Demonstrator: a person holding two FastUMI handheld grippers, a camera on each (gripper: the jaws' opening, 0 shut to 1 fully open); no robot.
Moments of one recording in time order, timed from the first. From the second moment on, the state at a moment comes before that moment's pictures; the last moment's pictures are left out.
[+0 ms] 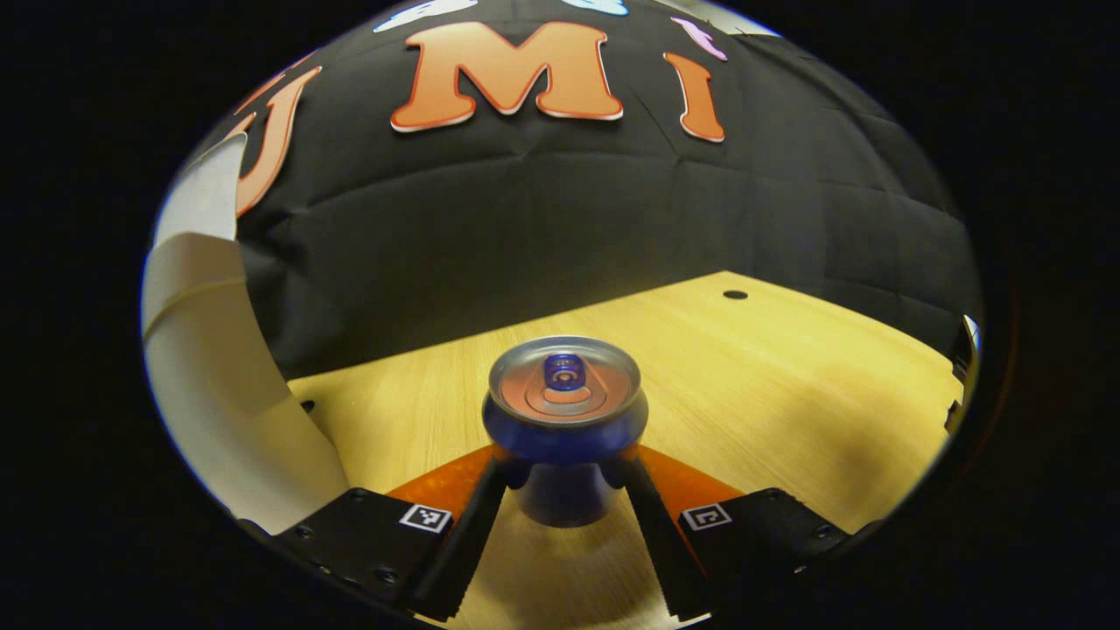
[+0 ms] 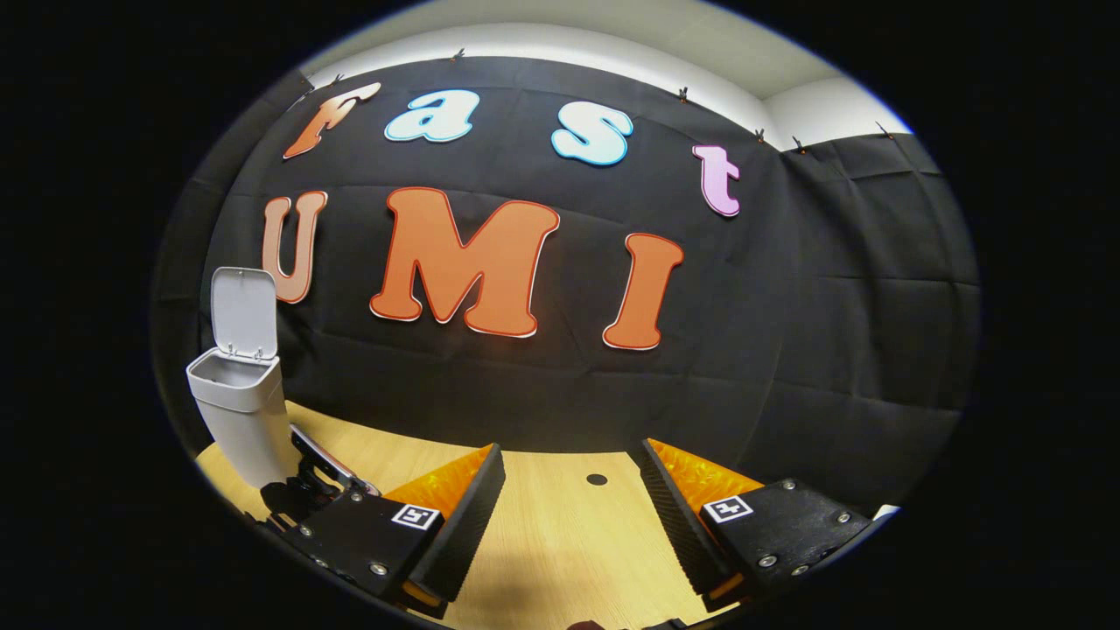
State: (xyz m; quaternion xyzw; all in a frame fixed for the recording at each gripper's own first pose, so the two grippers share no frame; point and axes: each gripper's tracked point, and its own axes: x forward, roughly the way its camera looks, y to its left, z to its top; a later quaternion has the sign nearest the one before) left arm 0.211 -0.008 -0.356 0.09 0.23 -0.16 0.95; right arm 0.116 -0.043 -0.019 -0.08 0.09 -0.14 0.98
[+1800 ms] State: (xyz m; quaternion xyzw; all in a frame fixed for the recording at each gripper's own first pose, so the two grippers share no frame) left arm 0.242 0.302 -0.074 0.01 0.12 0.15 0.98; right arm 0.145 -0.011 -0.038 -0.04 0.07 -0.07 0.99
